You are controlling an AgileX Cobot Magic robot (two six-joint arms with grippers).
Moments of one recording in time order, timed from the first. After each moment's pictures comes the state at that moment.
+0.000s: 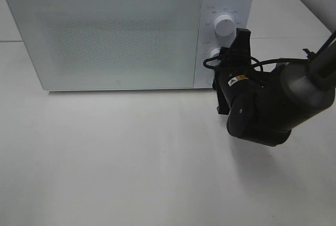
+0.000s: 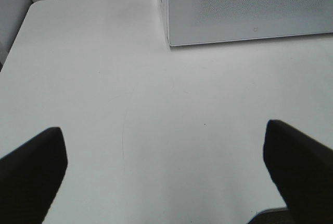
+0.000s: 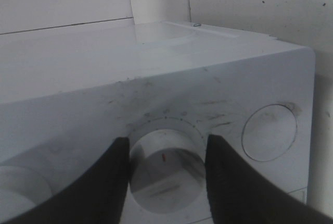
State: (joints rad) left arm 0.05 0.00 -0.52 -0.14 1.07 0.16; right arm 0.64 2.05 -0.77 0.75 -1.12 1.40
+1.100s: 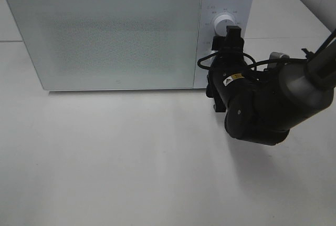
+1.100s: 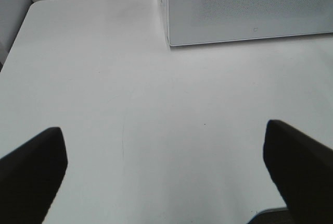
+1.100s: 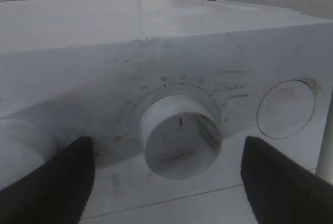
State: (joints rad) left arm 0.05 0.00 -0.52 -0.14 1.07 0.16; right arm 0.64 2.05 -0.78 0.69 -1.13 1.36
